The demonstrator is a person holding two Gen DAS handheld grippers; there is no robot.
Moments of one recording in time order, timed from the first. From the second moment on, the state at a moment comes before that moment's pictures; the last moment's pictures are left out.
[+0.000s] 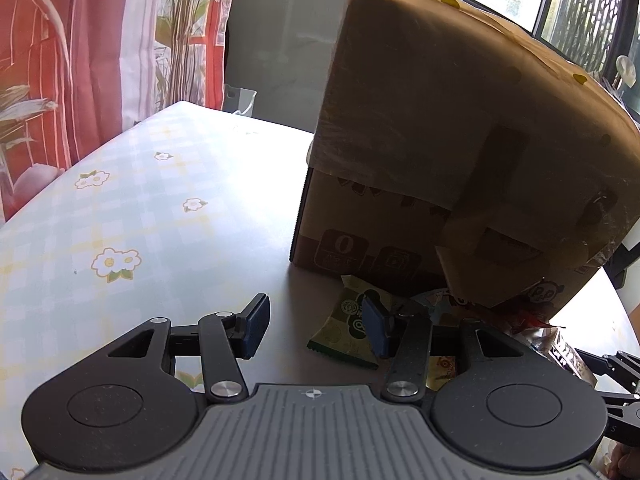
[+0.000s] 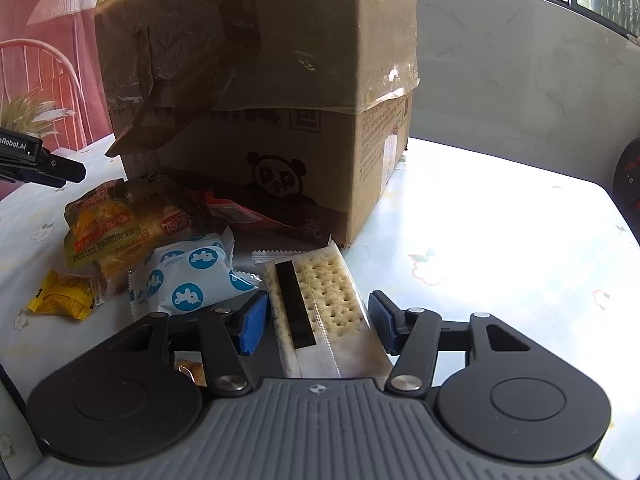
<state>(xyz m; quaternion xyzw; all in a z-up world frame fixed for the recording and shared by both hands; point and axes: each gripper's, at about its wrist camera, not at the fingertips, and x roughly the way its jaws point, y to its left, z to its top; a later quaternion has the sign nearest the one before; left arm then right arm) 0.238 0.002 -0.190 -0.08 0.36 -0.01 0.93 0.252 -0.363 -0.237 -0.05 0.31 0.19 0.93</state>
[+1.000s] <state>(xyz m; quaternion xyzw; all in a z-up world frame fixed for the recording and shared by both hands) 0.287 -0.026 -0.237 0.00 0.39 -0.11 0.92 0.252 -0.360 -0.238 -0.05 0.31 0.20 0.93</state>
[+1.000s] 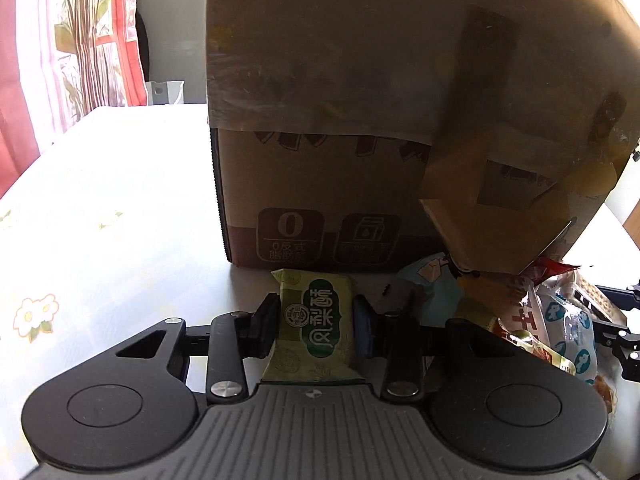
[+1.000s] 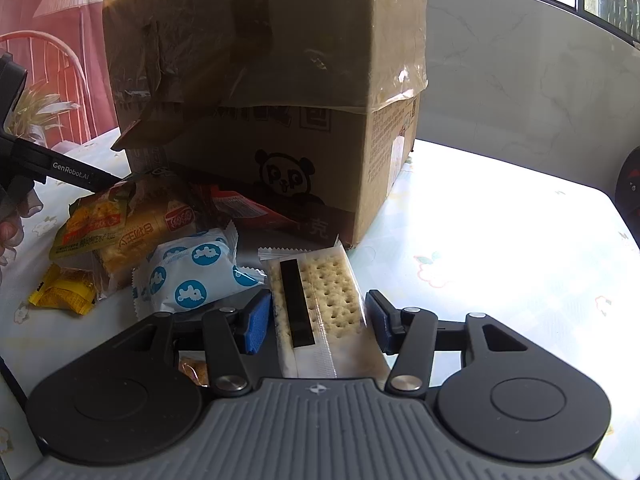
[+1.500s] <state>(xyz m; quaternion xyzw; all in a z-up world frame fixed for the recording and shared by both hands) 0.257 0.016 -0.200 -0.04 0.37 -0.07 0.92 0.248 -0.367 -0.232 -0.04 0.30 0.18 0.94</state>
